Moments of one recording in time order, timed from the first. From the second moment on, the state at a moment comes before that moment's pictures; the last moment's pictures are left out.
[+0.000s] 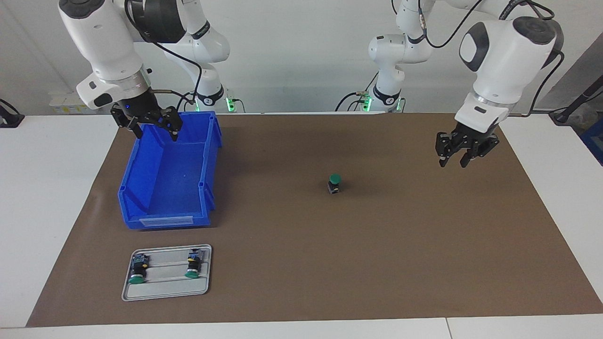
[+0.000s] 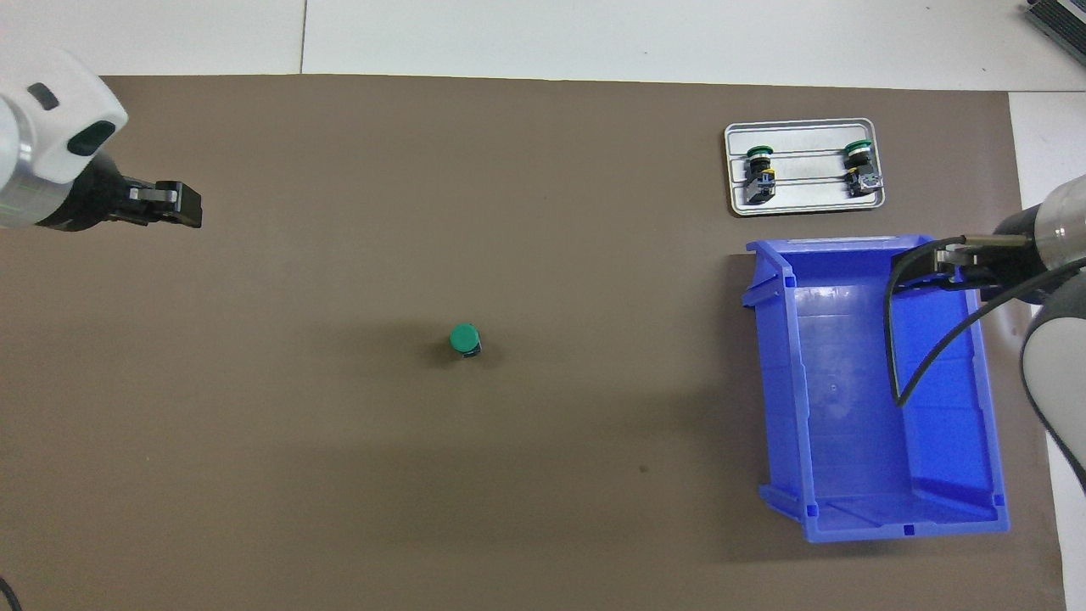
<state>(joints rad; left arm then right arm) -0.06 0.09 -0.03 -1.58 -0.06 1.80 0.00 0.00 -0.02 0.04 -1.68 -0.03 1.64 0.15</state>
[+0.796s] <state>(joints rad) -0.04 0.09 -0.04 -1.51 -0.03 1.60 0.00 0.26 -0.01 0.05 -1.69 -0.03 1.73 0.85</state>
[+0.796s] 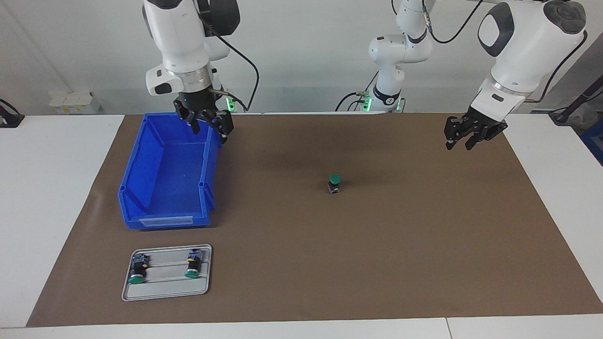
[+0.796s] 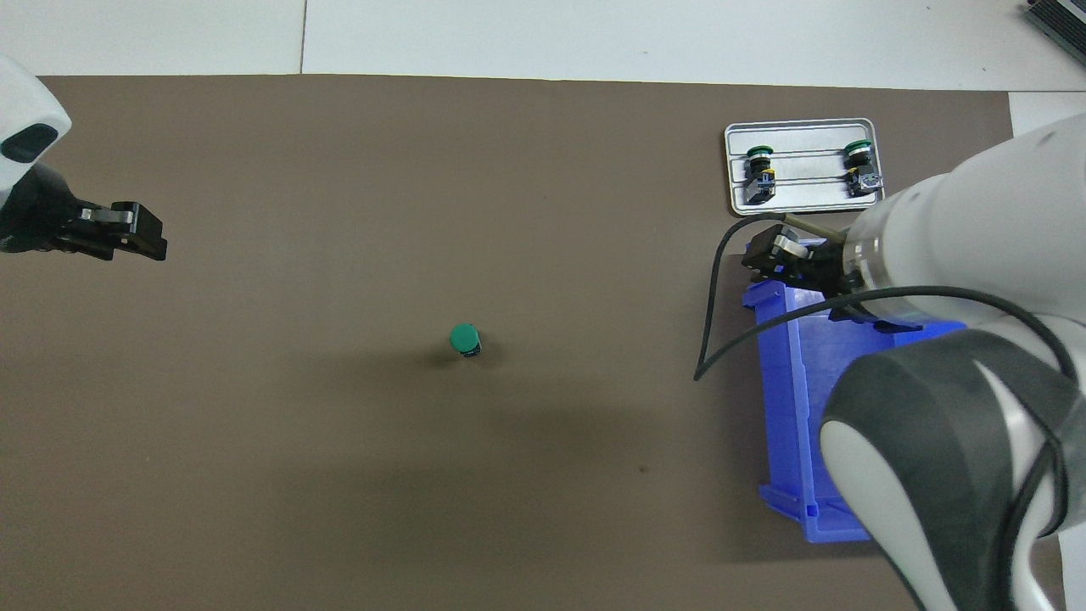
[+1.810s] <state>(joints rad) -0.02 0.03 -0.05 -1.67 -0.01 1.64 0.00 0.59 0.23 0.05 -1.66 -0.03 1.98 1.68</state>
